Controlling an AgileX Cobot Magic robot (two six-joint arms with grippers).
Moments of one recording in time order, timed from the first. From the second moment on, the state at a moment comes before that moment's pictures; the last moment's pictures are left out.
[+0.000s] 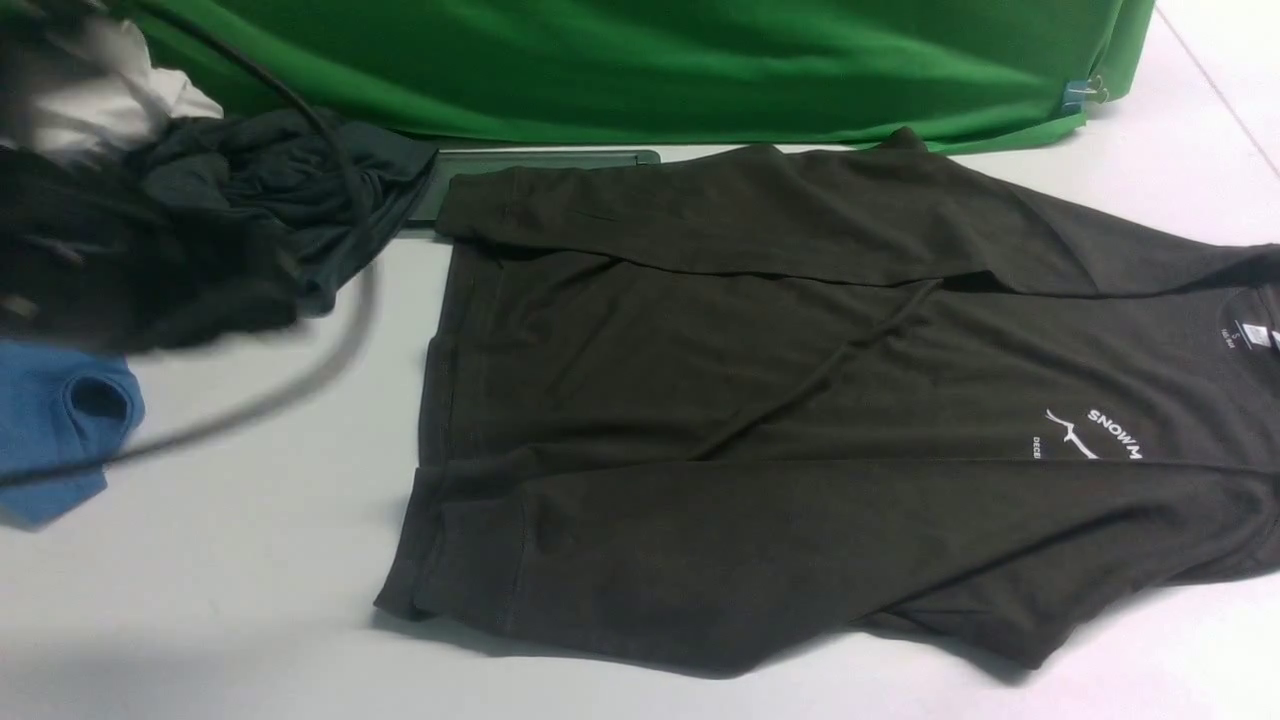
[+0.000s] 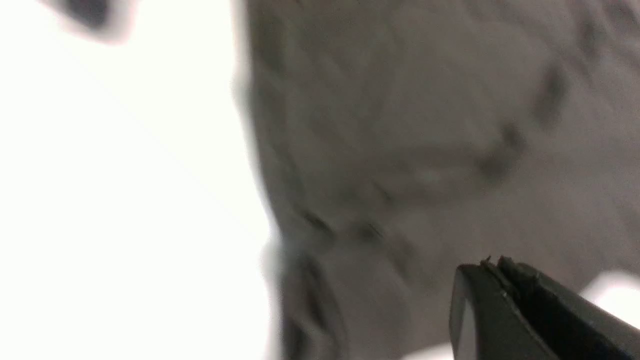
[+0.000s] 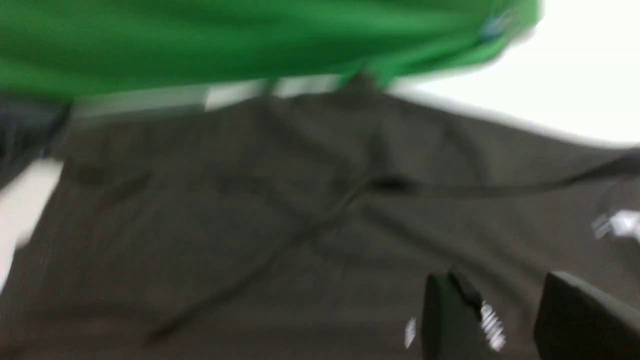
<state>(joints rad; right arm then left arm) 0.19 0.89 -0.82 0.00 0.60 0.18 0.02 1.25 -1.00 -0.58 0.95 0.44</state>
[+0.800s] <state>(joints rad) 0.38 0.94 -0.82 0.01 0.63 0.15 -0.44 1.89 -1.37 -0.15 1.04 0.38</state>
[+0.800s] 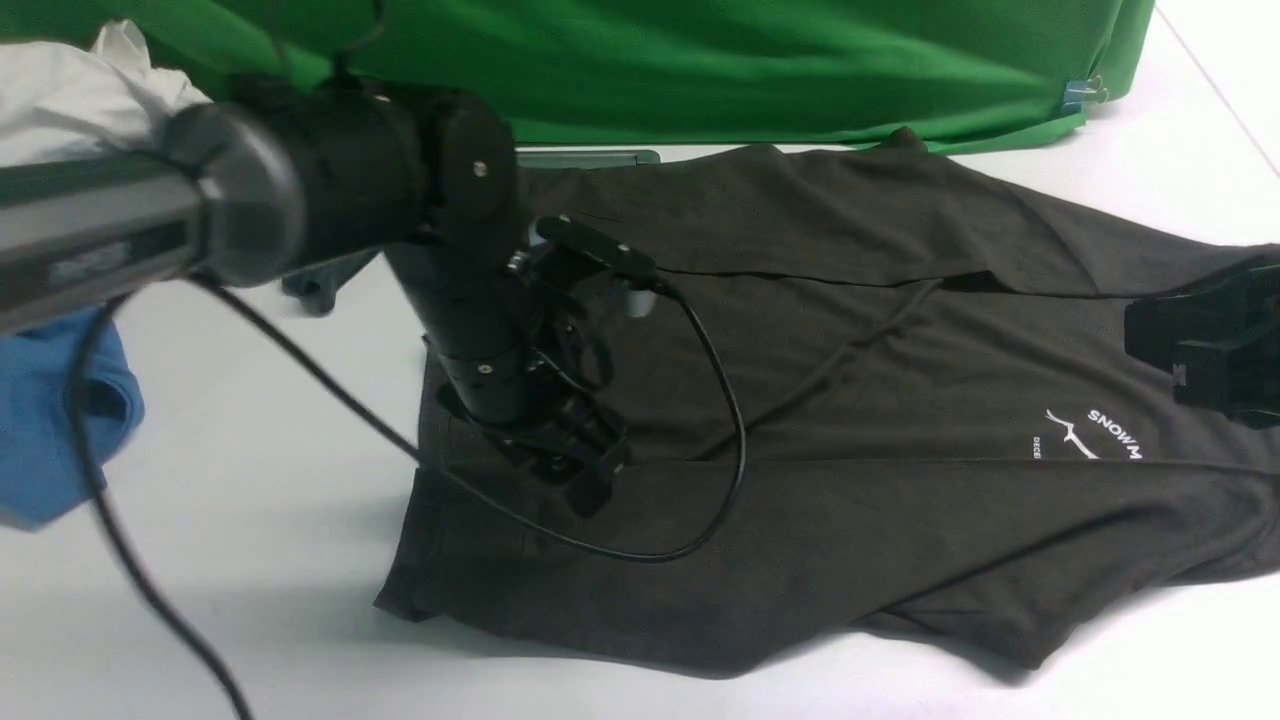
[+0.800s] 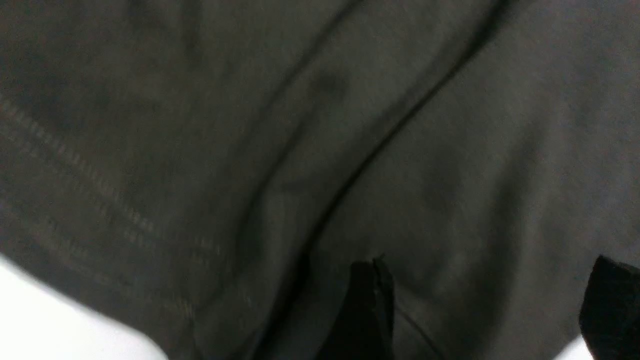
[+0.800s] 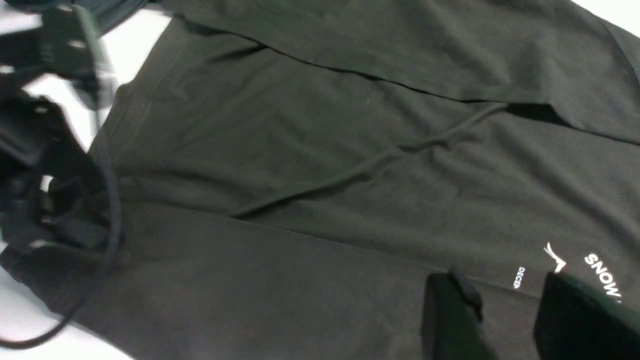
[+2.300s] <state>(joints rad) 0.38 0.94 -0.82 0.01 0.64 0.12 -0.43 1.81 -1.53 -0.02 1.00 0.45</state>
